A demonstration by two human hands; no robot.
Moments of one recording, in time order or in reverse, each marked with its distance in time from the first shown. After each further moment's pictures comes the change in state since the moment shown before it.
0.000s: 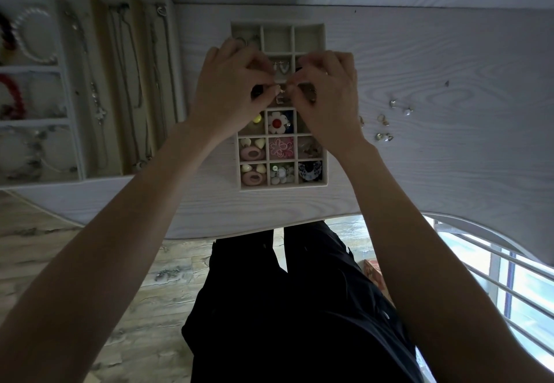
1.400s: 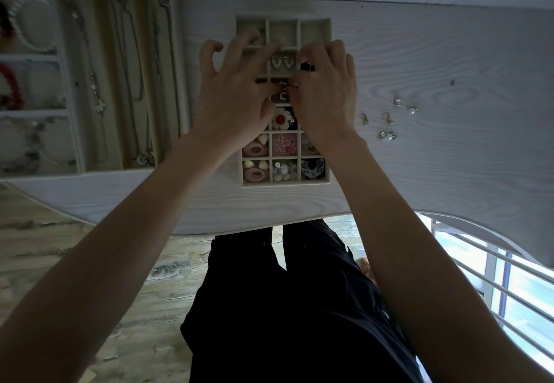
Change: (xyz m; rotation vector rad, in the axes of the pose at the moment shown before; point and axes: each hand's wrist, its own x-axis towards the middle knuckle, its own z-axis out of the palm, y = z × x) left_hand -0.018 0.011 -0.001 0.266 -0.016 0.029; right_hand 0.006 -0.011 0.012 -0.459 -0.009 -0.107
